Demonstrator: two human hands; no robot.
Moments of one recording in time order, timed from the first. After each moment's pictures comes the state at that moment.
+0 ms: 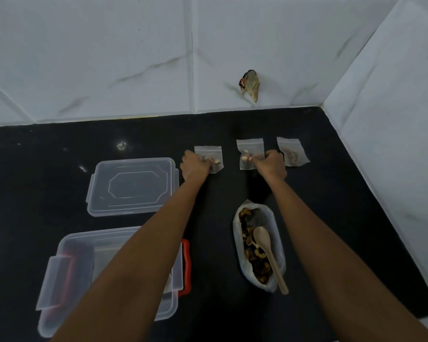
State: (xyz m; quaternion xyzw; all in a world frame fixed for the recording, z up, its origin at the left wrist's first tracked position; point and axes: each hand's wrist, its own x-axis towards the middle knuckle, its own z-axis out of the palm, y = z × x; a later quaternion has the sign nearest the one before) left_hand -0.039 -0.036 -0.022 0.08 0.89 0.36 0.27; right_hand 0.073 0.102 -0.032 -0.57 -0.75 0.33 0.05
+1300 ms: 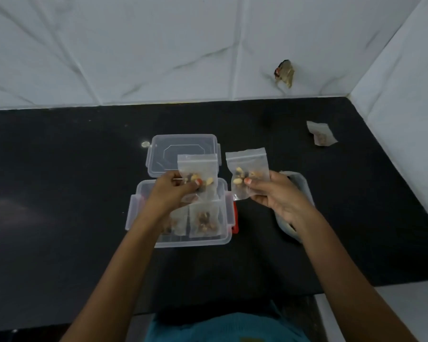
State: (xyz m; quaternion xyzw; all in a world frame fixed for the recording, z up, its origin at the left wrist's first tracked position) left_hand 0.025 -0.280 0.072 0.05 0.74 0.56 0.37; right_hand 0.153 -0.110 0.076 -0.37 -0.53 0.76 0.03
